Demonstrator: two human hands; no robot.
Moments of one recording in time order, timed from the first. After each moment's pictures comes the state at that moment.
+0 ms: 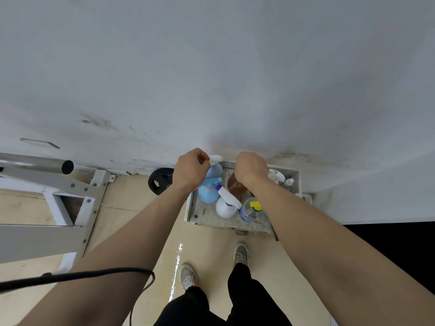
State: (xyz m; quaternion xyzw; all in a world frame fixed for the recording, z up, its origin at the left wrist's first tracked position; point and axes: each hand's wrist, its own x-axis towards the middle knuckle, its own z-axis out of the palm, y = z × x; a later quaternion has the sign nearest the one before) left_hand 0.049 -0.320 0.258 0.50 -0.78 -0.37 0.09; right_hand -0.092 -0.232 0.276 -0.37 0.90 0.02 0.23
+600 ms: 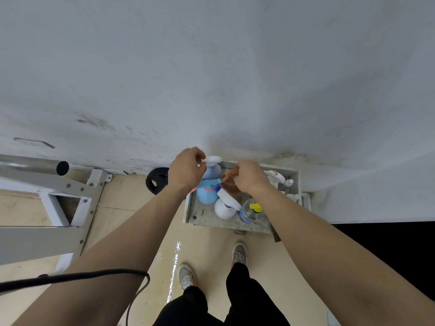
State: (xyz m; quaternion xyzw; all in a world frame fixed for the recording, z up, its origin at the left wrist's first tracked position) left_hand 0.053 -0.332 0.244 0.47 -0.82 -0.30 0.09; right_hand -0.093 -0.219 0.261 -0.37 0.88 -0.05 0.31
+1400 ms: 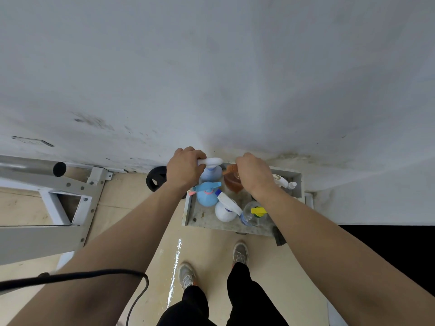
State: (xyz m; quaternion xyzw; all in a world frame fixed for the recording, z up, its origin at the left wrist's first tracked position) left_hand 0.046 -0.352 0.229 0.43 -0.88 -0.21 0.02; right_hand -0.107 -0.229 0.267 -0.52 0.83 0.07 0.17
